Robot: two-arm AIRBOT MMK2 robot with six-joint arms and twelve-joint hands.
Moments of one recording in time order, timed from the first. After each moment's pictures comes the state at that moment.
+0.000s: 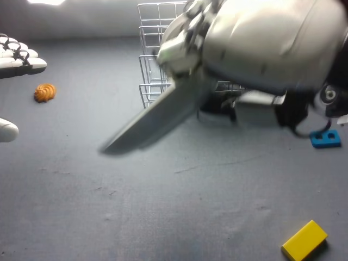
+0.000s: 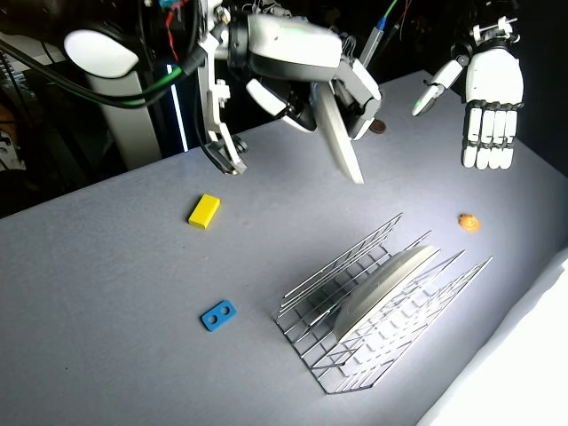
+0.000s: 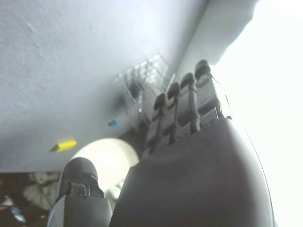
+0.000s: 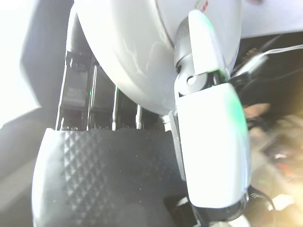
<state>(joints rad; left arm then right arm) 0.89 -0.70 1.36 0.85 -0.74 0.07 -0.19 -0.91 0.65 0.22 0.41 -1.51</state>
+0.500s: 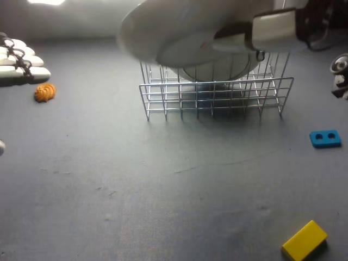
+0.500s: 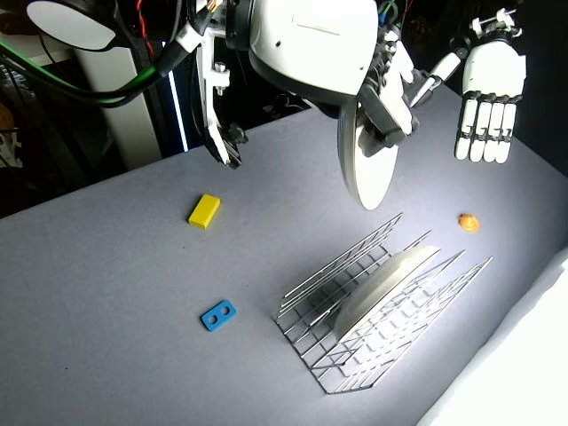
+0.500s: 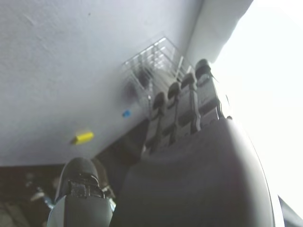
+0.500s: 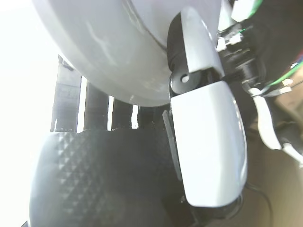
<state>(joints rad) 0.88 -0.69 1.38 0.96 -0.91 0.08 -0.03 -0.87 0.73 0.53 0.29 -1.38</state>
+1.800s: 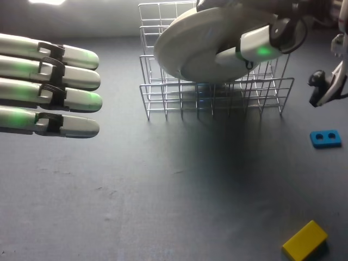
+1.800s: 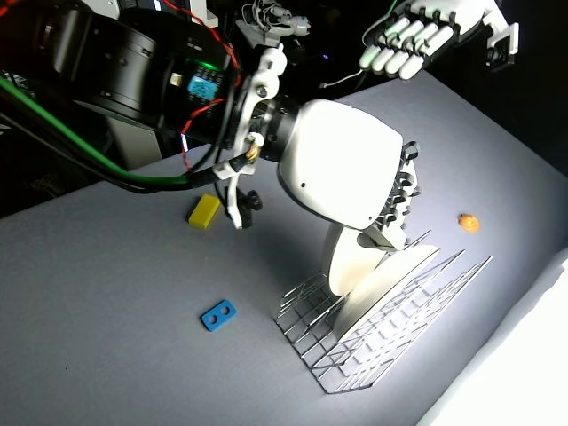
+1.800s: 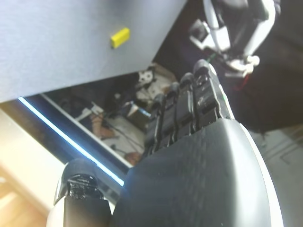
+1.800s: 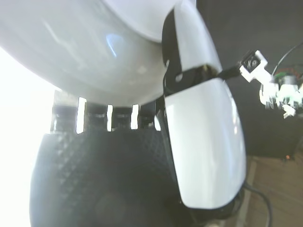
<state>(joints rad) 0.41 -0.63 1.26 1.50 -1.35 0.06 -0.13 -1.04 0.99 0.67 0.26 -1.35</state>
